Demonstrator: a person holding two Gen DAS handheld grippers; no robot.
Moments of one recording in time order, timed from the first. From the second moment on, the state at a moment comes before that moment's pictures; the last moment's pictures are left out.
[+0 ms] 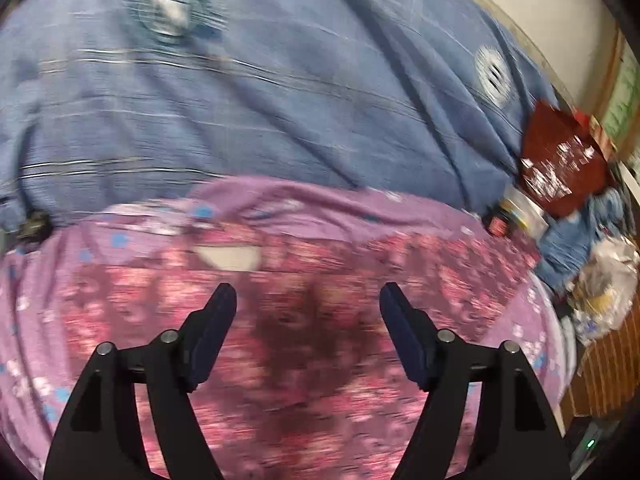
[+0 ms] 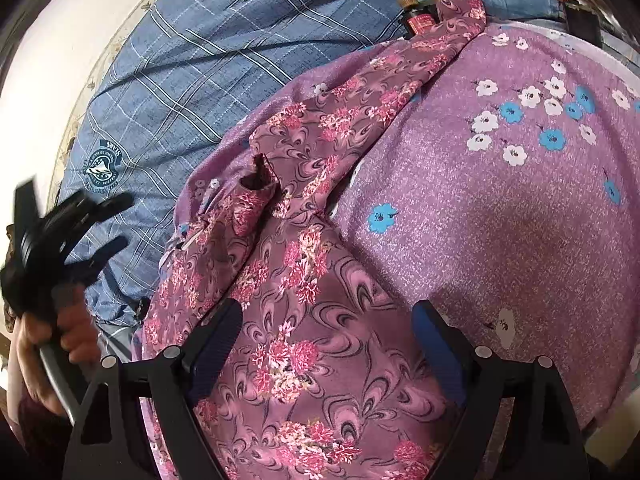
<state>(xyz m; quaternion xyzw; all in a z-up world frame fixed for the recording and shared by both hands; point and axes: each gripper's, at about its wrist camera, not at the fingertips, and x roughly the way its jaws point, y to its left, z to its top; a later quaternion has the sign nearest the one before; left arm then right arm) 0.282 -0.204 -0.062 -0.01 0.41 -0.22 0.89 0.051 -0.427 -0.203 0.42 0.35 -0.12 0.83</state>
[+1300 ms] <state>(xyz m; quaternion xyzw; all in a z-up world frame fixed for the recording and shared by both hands) 0.314 -0.013 -0.184 0.04 0.35 0.06 0.93 0.193 -0.797 -0.246 0.46 0.26 -0.33 0.78</state>
